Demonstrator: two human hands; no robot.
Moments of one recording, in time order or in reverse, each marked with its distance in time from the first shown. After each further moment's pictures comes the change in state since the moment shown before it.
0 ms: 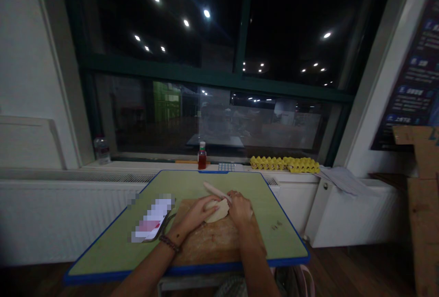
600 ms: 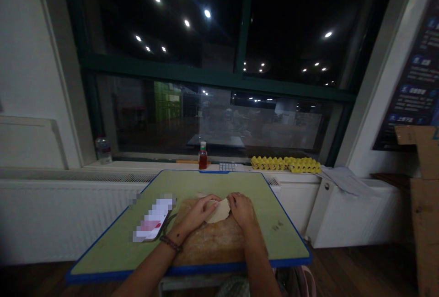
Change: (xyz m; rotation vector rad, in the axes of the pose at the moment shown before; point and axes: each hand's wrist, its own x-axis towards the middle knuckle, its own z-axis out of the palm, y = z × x) left_hand -0.001 0.005 -0.001 0.009 0.030 -0.028; right_hand 0.002 0.014 0.007 0.105 0.041 -0.095
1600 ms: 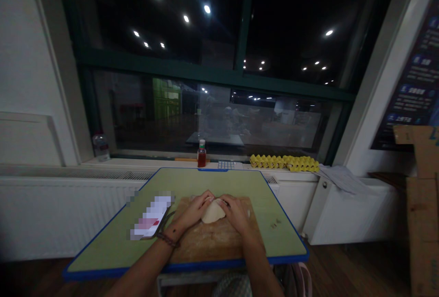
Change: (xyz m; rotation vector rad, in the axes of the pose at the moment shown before) left_hand 0.001 -0.010 -0.002 0.052 -0.024 -0.035; right_hand -0.024 -0.037 -0.038 0.115 -0.038 -0.148
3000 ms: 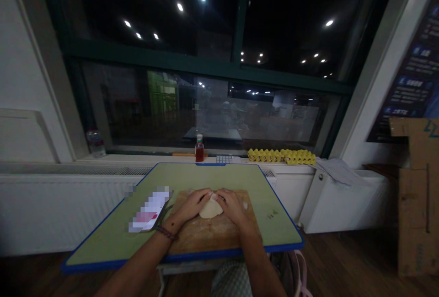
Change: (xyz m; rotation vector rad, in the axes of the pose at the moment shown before) left_hand 0.002 -0.003 0.001 0.160 -0.045 0.025; right_hand 0.008 0.033 0.042 0.244 0.045 -0.129
